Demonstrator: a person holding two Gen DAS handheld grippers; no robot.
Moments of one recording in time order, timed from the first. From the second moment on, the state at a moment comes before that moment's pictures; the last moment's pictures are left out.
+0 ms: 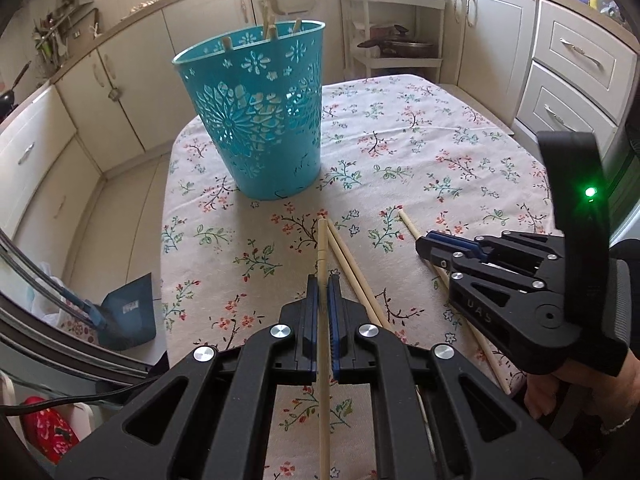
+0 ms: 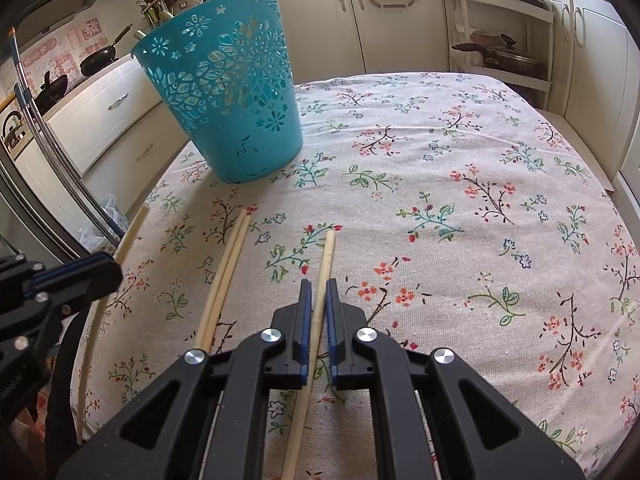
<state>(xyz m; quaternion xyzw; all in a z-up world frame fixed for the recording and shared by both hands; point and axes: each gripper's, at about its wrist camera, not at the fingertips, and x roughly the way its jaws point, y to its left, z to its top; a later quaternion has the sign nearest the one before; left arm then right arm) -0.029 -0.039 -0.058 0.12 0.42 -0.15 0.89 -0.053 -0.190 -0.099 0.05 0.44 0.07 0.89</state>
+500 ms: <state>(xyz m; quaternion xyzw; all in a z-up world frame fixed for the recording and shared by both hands) -0.055 -0.028 -0.013 0.08 0.38 -0.18 0.90 -0.057 -0.186 -0.100 0.04 0.44 0.07 0.90</state>
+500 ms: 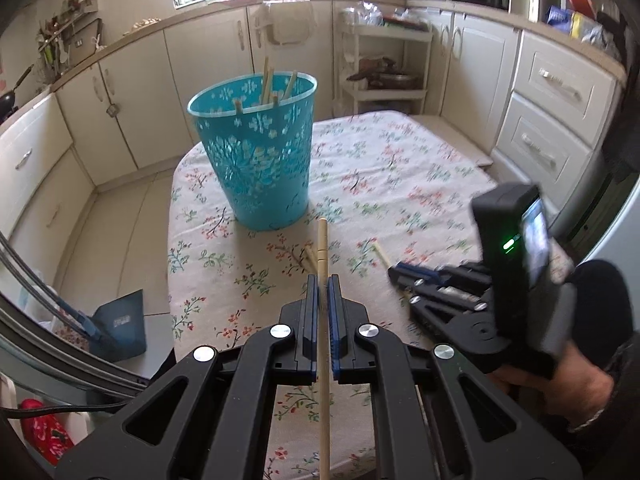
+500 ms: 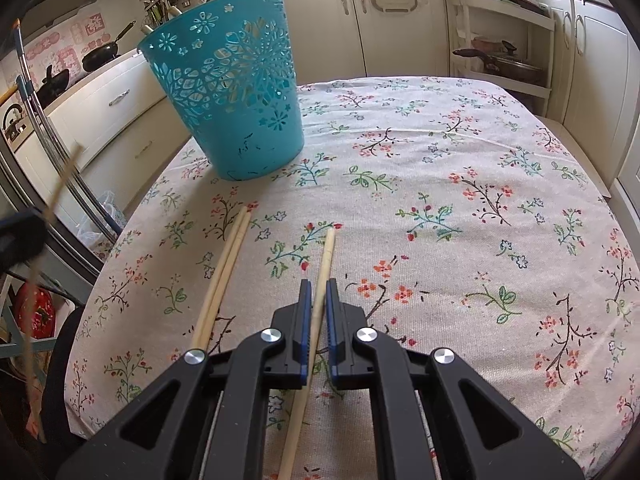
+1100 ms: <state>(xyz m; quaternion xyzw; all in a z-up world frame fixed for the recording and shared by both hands) -0.055 0.007 0.096 -0.02 0.28 -0.22 0.94 -0.059 -0.182 -0.100 0.04 0.43 0.07 0.90</state>
